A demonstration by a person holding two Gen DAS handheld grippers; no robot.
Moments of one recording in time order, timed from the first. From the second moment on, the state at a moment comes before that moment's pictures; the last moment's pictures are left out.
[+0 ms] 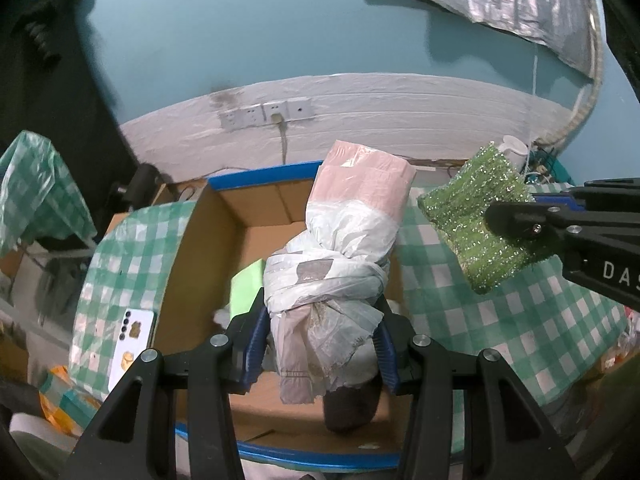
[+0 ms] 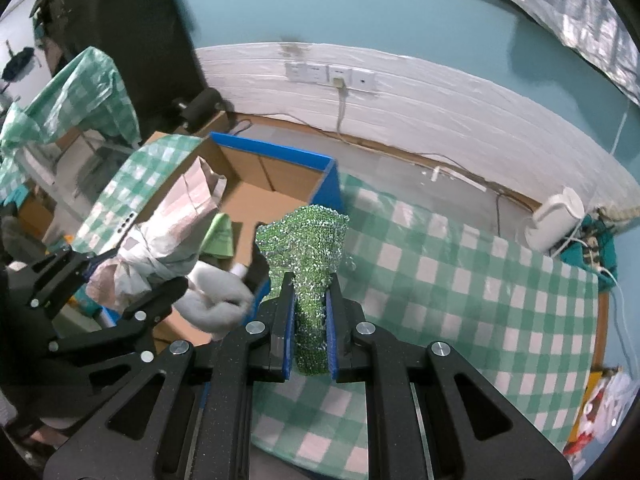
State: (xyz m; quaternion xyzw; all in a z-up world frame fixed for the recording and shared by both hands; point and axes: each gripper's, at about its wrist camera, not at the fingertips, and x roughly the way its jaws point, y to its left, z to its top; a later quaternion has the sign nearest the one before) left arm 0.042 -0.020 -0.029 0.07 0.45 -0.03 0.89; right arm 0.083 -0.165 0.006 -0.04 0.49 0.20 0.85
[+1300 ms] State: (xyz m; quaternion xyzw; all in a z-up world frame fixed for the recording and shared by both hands) left arm 0.052 0.059 -0.051 0.03 0.49 0.07 0.87; right arm 0.113 -0.084 -0.011 -0.04 0.49 0.23 0.84
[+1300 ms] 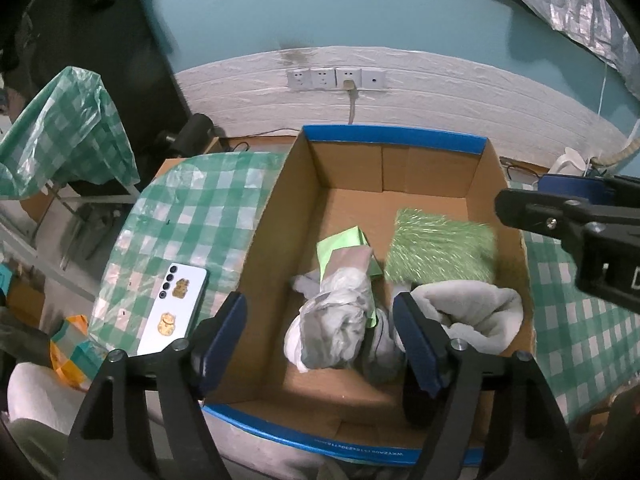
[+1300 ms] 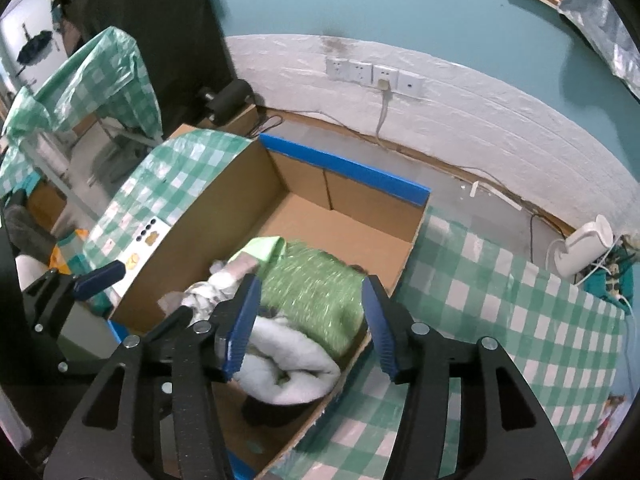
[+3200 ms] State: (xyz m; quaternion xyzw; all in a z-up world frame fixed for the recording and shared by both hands) left arm 0.011 0.007 0.001 0.03 0.40 0.00 0.92; right arm 0.038 -0.189 0.031 -0.02 0.42 0.14 0.90
